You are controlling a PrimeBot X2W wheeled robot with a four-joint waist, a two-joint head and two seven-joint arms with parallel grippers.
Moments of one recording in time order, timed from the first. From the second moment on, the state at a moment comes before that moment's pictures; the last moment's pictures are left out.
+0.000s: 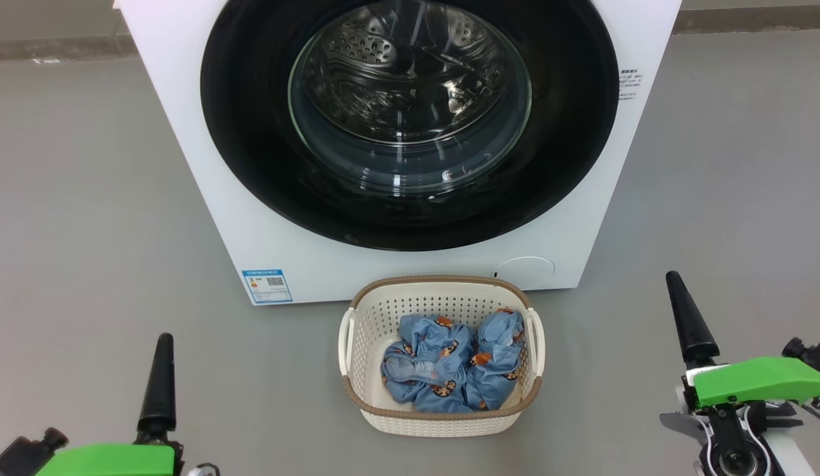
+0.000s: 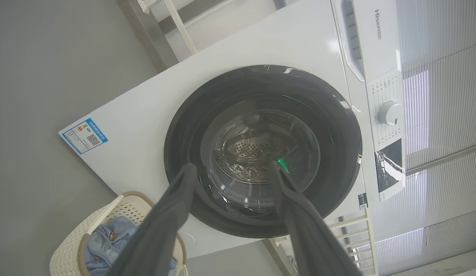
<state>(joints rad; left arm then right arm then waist) -0.08 0.13 -0.06 0.22 -1.37 -0.12 -0.07 -0.13 -0.10 0.03 0.26 1.31 0.12 -0.07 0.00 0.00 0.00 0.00</state>
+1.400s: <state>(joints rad) -0.13 0.16 -0.10 0.30 -0.64 -0.08 -0.19 -0.23 -0.16 0.17 0.39 0.63 0.12 -0.19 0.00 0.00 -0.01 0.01</state>
